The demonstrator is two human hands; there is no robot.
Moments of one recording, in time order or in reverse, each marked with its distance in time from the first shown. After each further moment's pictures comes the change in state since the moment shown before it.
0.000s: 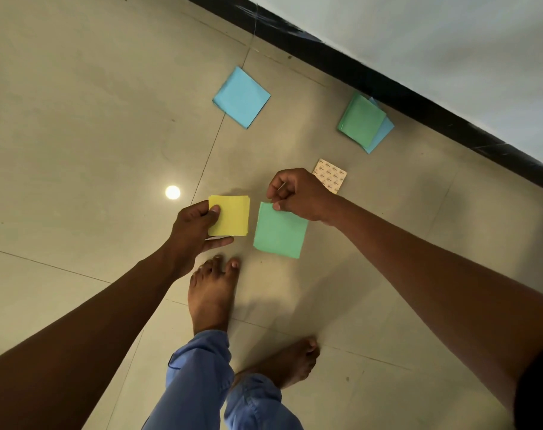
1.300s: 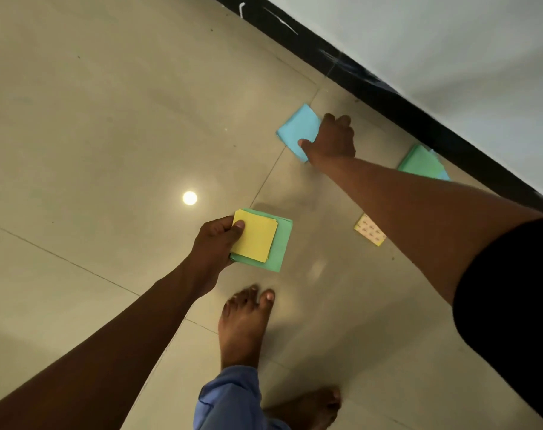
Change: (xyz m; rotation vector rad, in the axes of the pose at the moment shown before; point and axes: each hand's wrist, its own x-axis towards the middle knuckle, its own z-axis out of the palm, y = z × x) left_hand 0.012 0.023 -0.051 -0.068 0.039 0.051; right_hand 0.166 -0.096 -0.014 -0.577 0.540 0.100
